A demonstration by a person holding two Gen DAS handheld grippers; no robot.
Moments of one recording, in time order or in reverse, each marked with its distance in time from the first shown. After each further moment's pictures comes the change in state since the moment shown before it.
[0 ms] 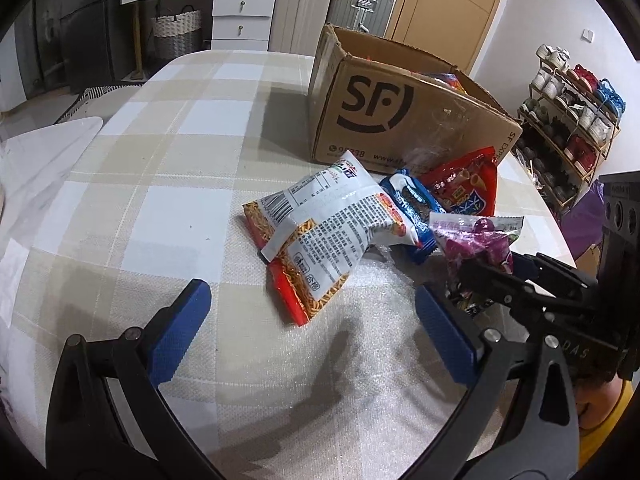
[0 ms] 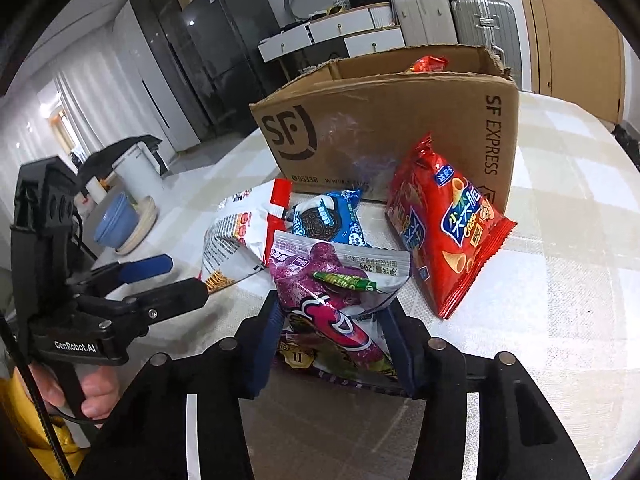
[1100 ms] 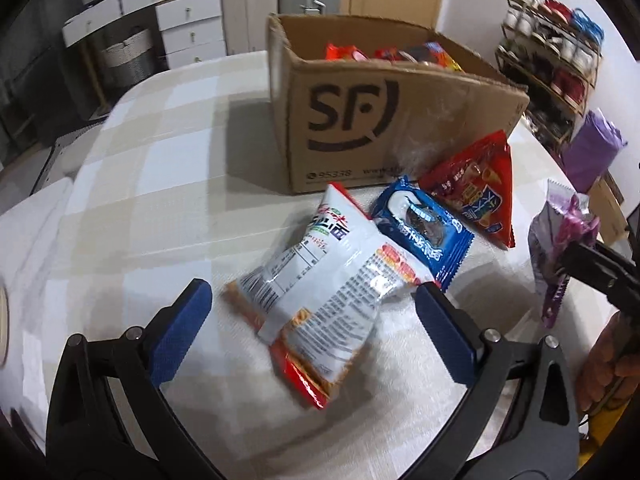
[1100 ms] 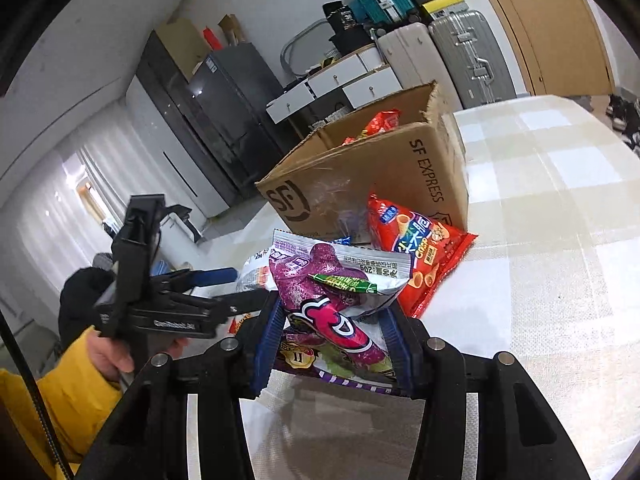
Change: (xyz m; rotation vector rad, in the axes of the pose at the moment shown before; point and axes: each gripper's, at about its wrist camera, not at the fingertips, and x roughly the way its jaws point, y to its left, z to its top) left arm 0.040 -0.016 0.049 0.247 0.091 -0.002; right arm -0.054 -0.040 -0.014 0.158 -0.192 0.167
